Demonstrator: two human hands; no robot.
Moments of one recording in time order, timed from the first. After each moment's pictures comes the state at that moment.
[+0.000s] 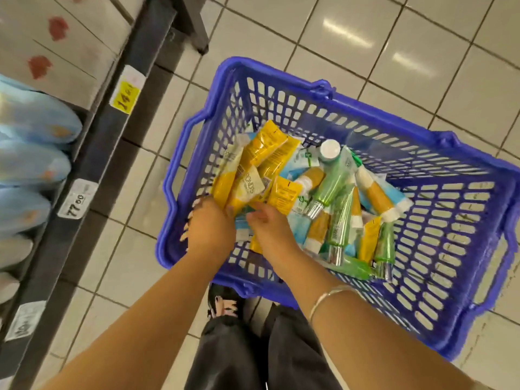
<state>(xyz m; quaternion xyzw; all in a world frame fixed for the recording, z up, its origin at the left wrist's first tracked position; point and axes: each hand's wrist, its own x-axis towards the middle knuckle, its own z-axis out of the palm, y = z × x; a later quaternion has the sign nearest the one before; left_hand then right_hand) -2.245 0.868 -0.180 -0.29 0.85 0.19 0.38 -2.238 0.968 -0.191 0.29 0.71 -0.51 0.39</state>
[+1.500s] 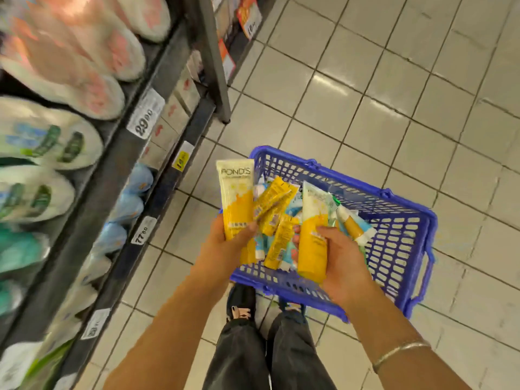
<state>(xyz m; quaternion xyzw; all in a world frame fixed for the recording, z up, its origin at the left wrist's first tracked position) -2.257 0.825 -0.014 -0.35 0.55 0.71 0.26 -2.266 1.002 0.005 0.45 0.31 -0.79 0.29</state>
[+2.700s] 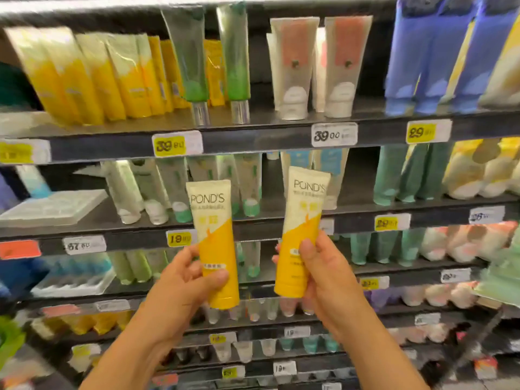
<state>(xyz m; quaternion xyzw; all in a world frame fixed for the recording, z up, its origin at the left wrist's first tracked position) -1.853 0.647 0.583 -0.30 0.55 0.68 -0.38 -2.044 0.728 0.577 -0.37 0.40 -0.70 0.46</state>
